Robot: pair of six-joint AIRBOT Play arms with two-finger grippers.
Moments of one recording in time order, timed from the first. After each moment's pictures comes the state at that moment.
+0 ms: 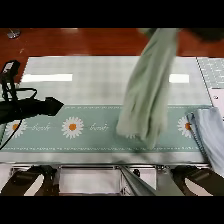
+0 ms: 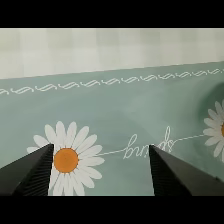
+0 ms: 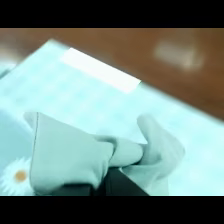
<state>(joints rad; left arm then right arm) -0.11 -0.65 0.80 1.24 -1.10 -1.55 0.35 -1.08 1.79 -1.14 1.32 1.39</state>
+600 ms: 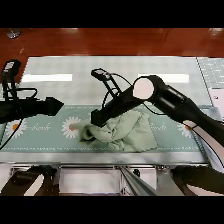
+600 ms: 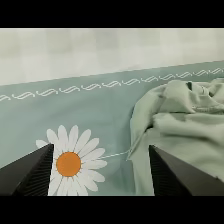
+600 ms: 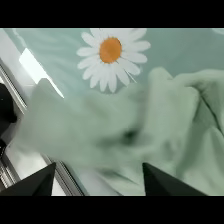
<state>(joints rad) -0.11 -0.65 0.80 1.24 -1.09 -1.51 0.72 -1.37 1.30 -0.96 1.10 1.46</state>
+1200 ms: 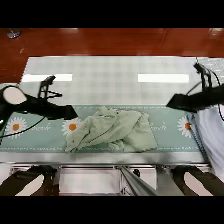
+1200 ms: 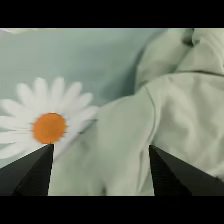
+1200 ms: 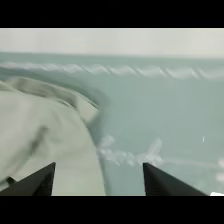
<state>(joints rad) -0.12 -1.05 0.80 1.08 -1.21 -1.40 -0.14 -1.00 0.91 -1.17 1.32 1.45</state>
